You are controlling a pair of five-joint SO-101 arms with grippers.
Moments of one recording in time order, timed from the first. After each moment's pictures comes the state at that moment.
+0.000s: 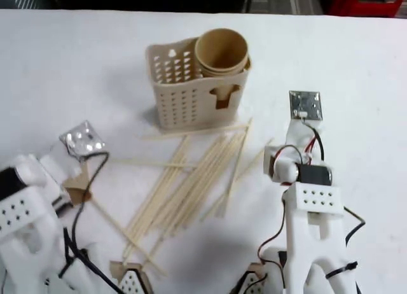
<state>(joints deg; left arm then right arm) -37.0 -45.9 43.2 85.3 -77.9 2.5 -41.8 57.1 50.7 4.1</state>
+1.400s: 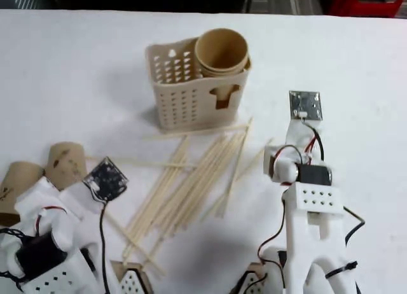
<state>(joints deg) -36.2 -84.5 64.9 82.2 -77.5 2.5 -41.8 57.1 50.7 4.1</state>
